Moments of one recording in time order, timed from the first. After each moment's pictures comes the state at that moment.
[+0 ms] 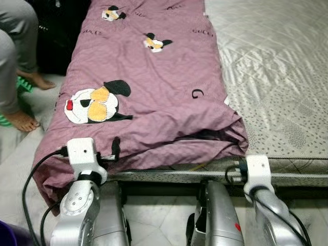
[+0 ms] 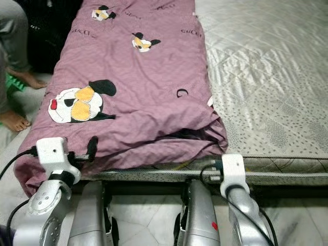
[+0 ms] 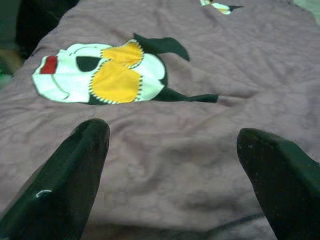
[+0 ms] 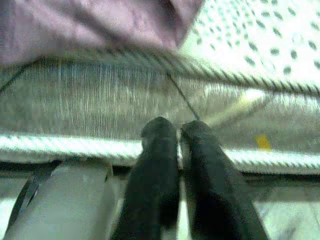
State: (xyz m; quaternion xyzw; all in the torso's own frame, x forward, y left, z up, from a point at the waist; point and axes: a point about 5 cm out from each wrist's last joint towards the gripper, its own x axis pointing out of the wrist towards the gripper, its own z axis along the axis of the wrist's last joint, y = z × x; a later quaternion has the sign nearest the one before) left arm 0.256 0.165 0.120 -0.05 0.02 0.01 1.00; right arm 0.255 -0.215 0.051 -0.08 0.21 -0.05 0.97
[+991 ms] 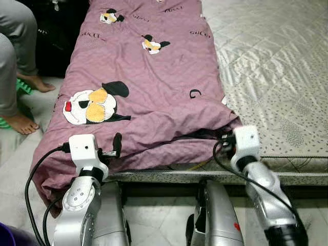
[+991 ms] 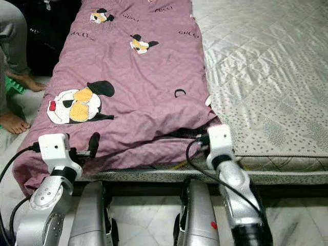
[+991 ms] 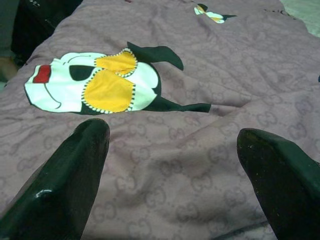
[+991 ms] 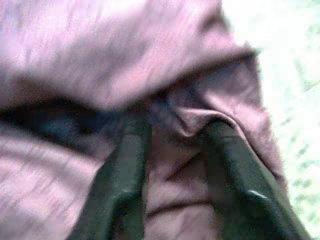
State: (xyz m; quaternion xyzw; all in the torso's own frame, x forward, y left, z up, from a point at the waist) left arm 0.262 0.166 0.121 -0.06 0.01 0.01 1.00; right arm 0.312 -0.183 0.117 -0.10 0.03 0.05 0.99
